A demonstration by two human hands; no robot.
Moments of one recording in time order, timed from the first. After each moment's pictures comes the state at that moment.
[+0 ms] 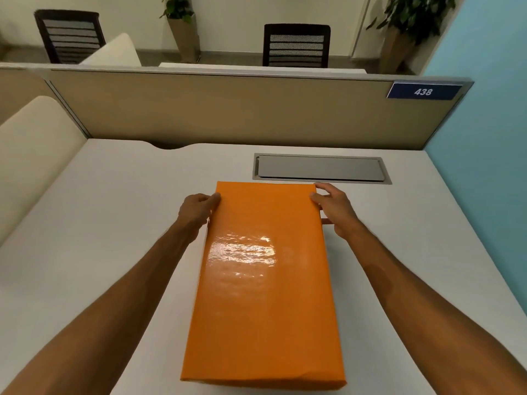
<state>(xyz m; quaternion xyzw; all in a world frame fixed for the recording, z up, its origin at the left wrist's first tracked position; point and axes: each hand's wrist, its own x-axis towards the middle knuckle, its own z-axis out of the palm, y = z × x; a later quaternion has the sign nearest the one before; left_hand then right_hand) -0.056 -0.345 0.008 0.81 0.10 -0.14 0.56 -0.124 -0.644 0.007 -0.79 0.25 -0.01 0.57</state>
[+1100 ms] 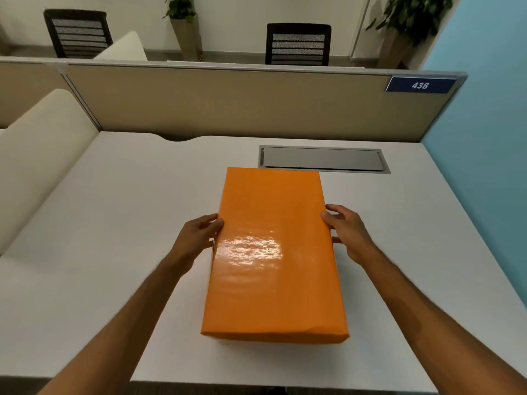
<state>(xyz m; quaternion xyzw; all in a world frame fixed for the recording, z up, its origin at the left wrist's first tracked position) -0.155 -0.291 -0.014 0.78 0.02 -0.19 0.59 -0.223 -0.625 -0.008 -0.77 0.26 0.01 0.59</state>
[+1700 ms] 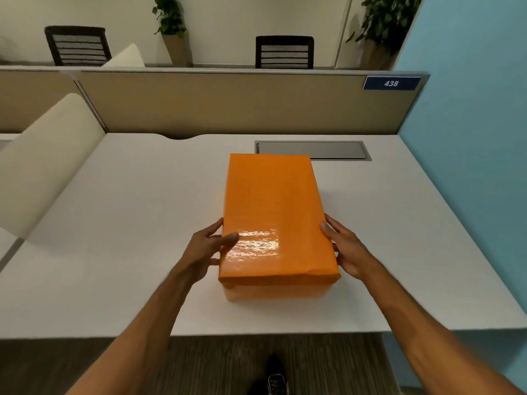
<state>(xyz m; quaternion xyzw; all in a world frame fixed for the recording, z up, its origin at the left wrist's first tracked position) -0.254 -0.266 -0.014 0.72 0.05 -0.28 0.64 -0.347 -0.590 -0.018 -0.64 0.26 0.10 0.71</state>
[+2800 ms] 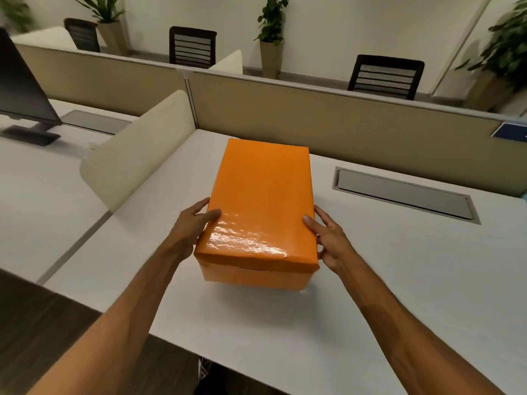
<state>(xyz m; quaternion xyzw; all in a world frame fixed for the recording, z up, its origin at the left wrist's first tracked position) -0.152 -0.113 0.013 0.74 0.18 -0.09 0.65 -0.161 -0.426 -0.003 -0.64 0.17 0.15 0.74</state>
